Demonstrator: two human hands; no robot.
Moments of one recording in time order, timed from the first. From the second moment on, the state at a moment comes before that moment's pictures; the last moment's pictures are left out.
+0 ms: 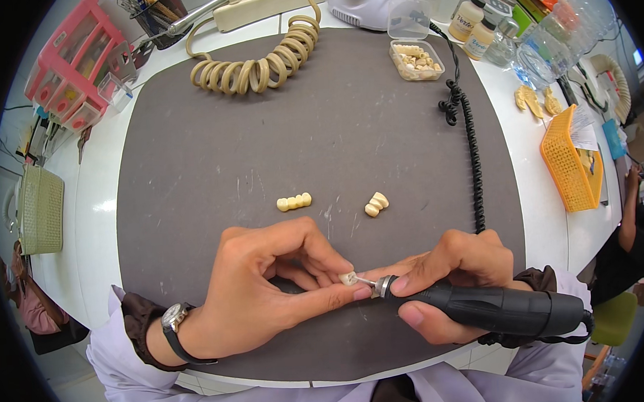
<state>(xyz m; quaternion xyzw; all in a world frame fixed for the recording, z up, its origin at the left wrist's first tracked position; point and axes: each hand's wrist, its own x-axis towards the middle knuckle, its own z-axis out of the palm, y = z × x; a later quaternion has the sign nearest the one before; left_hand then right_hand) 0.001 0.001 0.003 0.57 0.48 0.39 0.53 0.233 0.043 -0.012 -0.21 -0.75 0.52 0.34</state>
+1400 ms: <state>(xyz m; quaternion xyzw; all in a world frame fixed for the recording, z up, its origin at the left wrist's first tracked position) 0.000 0.000 0.000 0.53 0.47 0.42 0.57 0.233 0.050 -0.007 -0.14 -0.80 0.45 0.37</state>
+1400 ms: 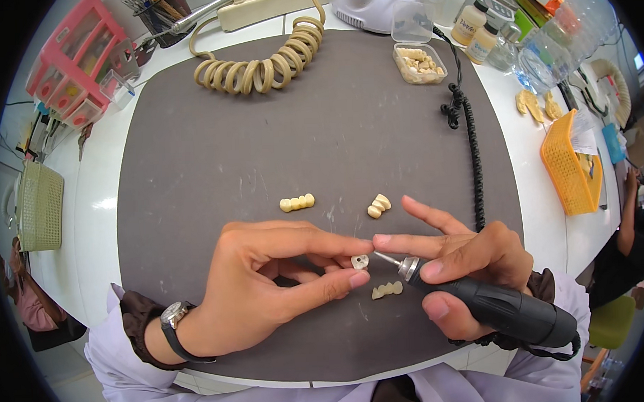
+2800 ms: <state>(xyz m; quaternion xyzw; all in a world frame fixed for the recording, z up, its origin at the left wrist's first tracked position) 0.000 0.004 -0.001 0.67 0.43 0.36 0.49 0.241 0.071 0.005 -0.21 -0.64 0.69 0.26</state>
